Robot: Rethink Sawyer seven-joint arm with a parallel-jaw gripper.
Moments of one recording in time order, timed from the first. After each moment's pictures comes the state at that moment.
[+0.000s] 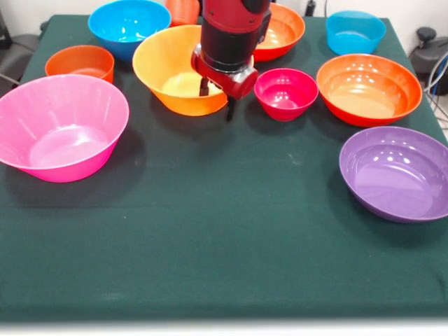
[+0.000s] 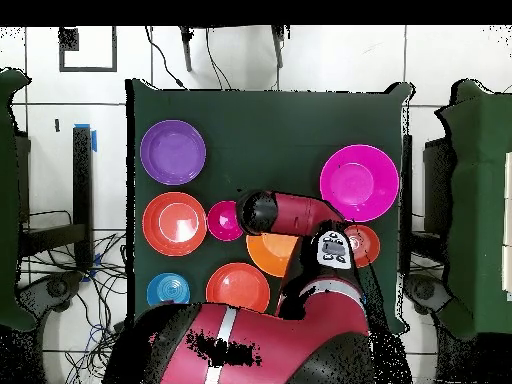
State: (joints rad) arm -0.20 -0.36 -0.10 1.54 -0.09 0.43 2.32
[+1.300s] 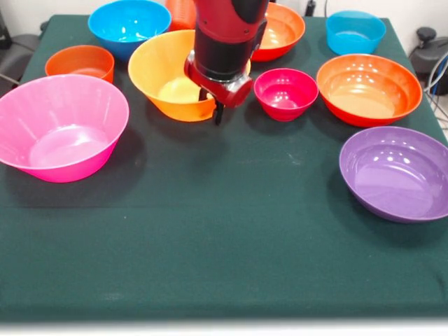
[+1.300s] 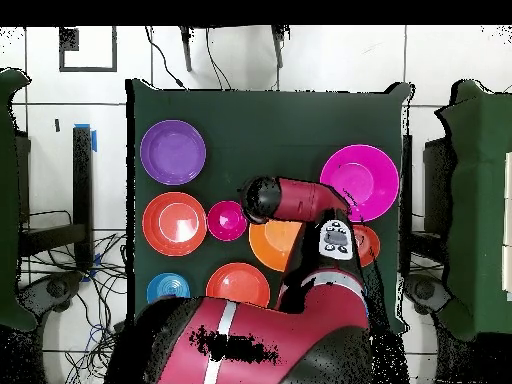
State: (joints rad) arm -0.20 -0.33 -0.11 1.43 -0.09 0.54 2.32
